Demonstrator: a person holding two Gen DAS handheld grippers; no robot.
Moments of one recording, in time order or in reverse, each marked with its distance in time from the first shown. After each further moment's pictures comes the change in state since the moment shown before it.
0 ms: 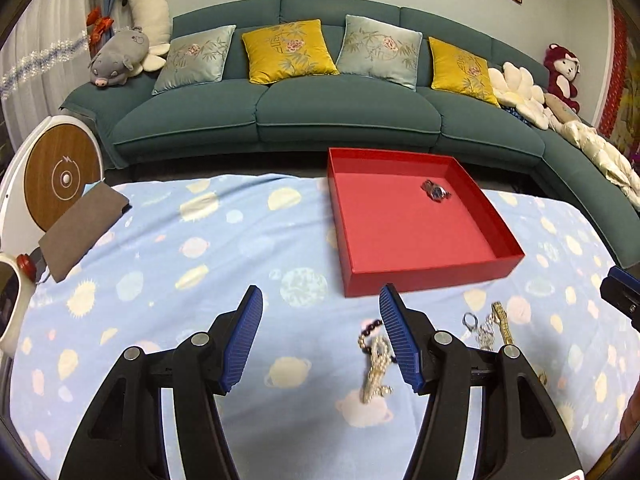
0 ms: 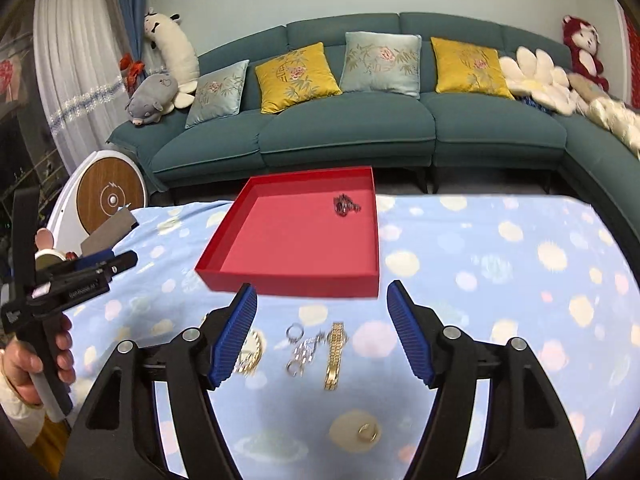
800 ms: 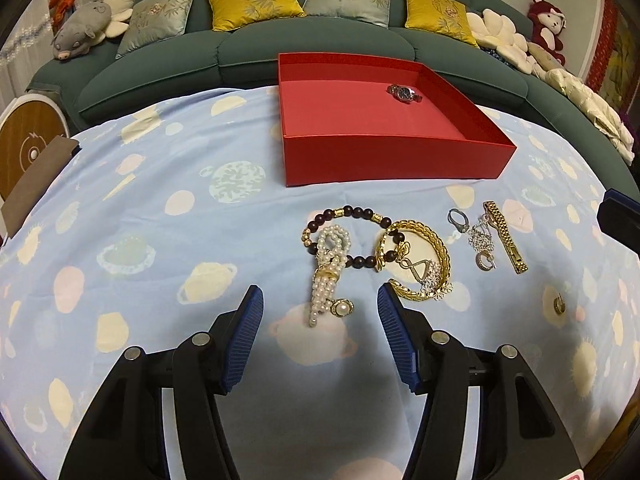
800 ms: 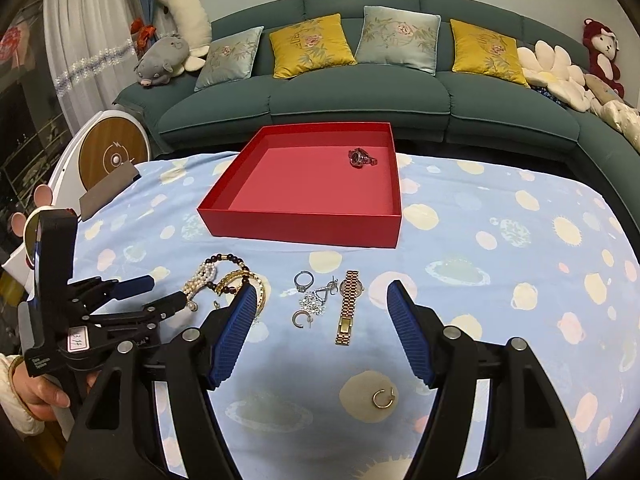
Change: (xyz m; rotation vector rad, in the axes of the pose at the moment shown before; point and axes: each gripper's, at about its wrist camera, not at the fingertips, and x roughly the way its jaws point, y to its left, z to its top) left arm 0.054 -0.038 -0.070 0.062 0.171 -0.059; right arm 0.021 0.023 -0.033 -0.105 0.080 -0.001
